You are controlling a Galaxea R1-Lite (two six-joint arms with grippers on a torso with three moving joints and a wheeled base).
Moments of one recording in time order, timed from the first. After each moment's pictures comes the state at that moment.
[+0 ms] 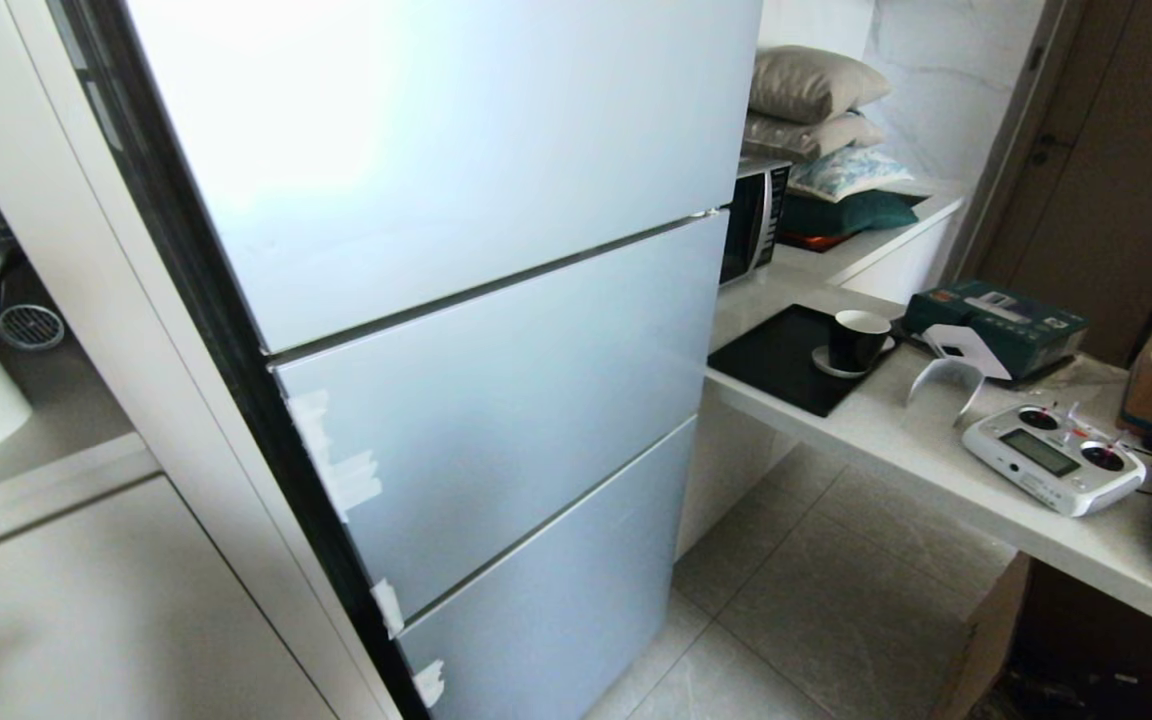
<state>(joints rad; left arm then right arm) 0.00 0.00 -0.01 0.03 0.00 0.00 0.01 0.00 -0.01 0.02 0.04 -0.13</state>
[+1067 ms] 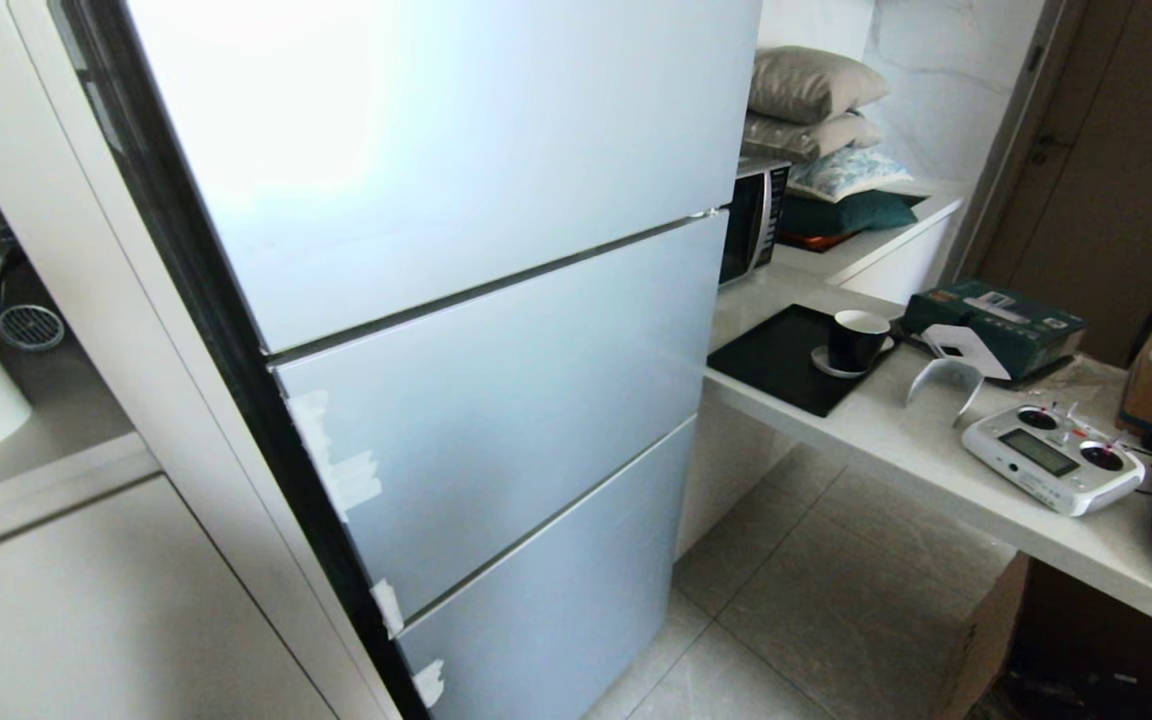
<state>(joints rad) -0.02 0.38 -0.26 -0.13 -0.06 -0.30 0.01 0.00 -0.02 0.05 0.03 -0.12</state>
